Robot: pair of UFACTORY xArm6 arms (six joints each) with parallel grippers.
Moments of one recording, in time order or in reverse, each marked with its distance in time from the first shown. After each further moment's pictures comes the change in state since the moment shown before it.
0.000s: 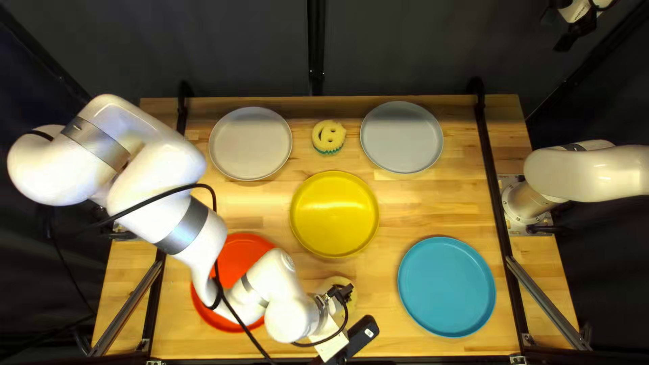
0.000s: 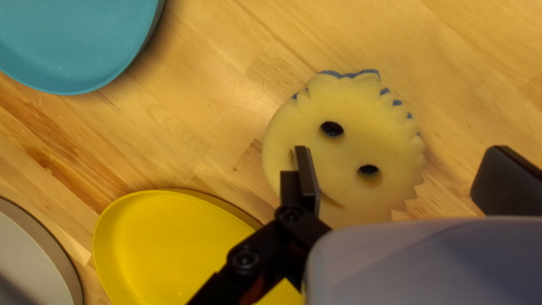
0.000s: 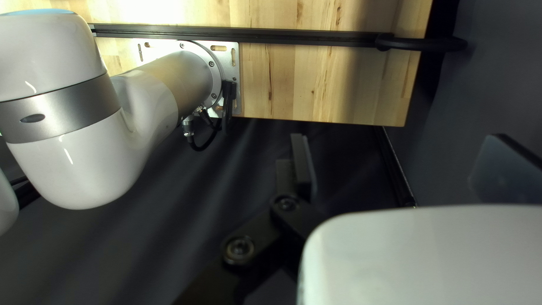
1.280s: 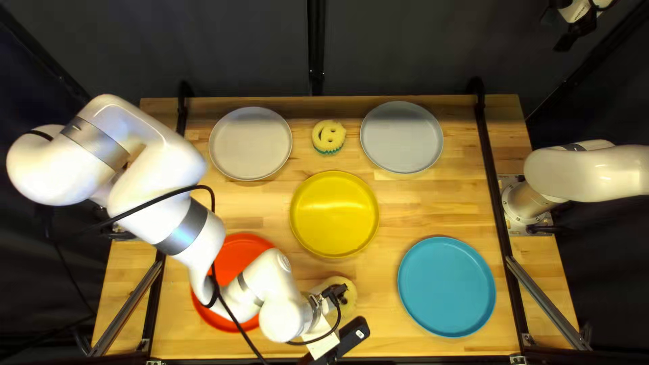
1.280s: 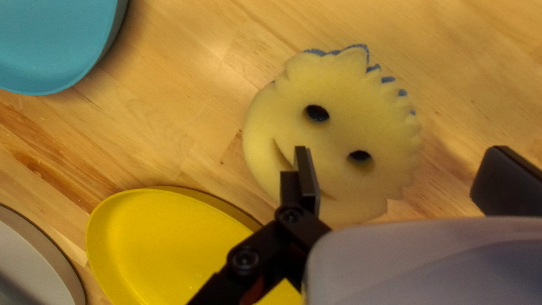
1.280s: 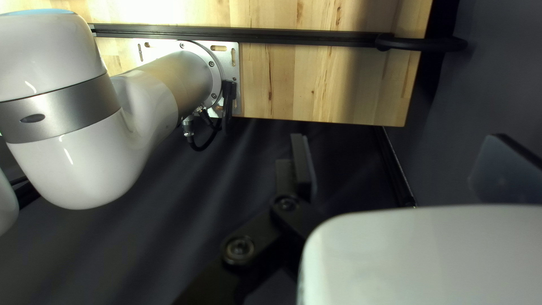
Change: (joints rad) left arm -0.032 0.000 0.030 0.079 0.024 -0.091; right arm 0.000 0.000 0.000 0.000 0.000 0.000
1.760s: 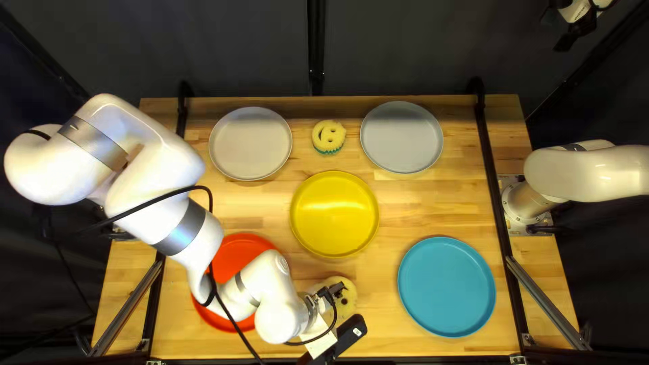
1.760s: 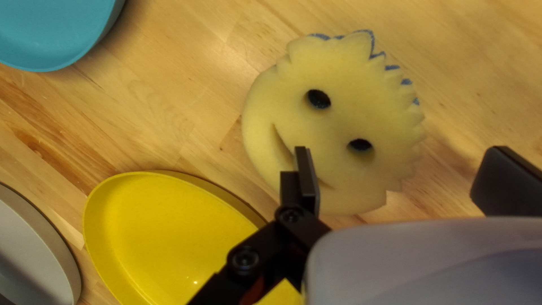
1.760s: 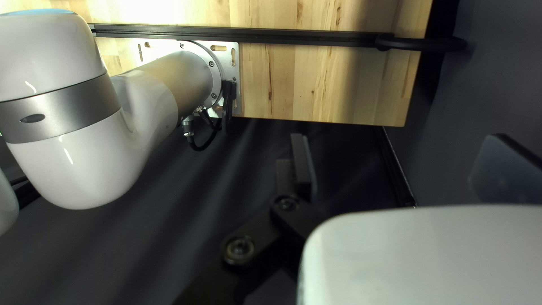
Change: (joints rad) left arm 0.018 0.014 0.020 0.051 -0.046 -0.054; right arm 0.000 0.000 0.000 0.000 0.000 0.000
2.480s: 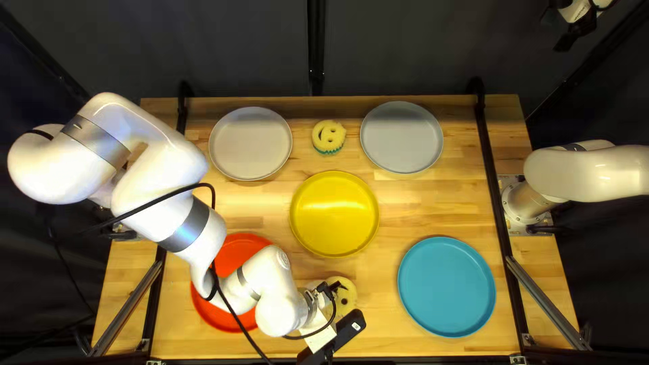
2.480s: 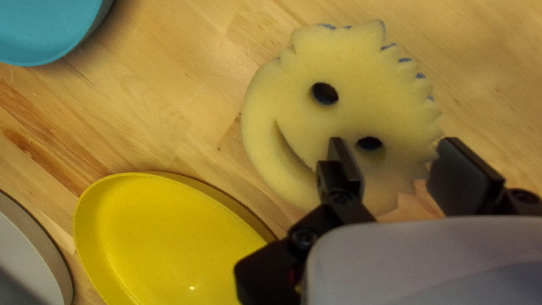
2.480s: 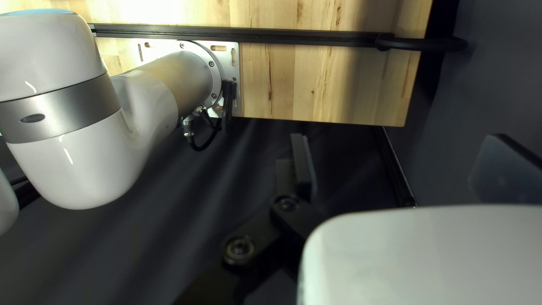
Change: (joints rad) left arm 0.007 -0.001 0.023 0.021 -0.025 -0.020; right arm 0.000 0.000 0.000 0.000 0.000 0.000
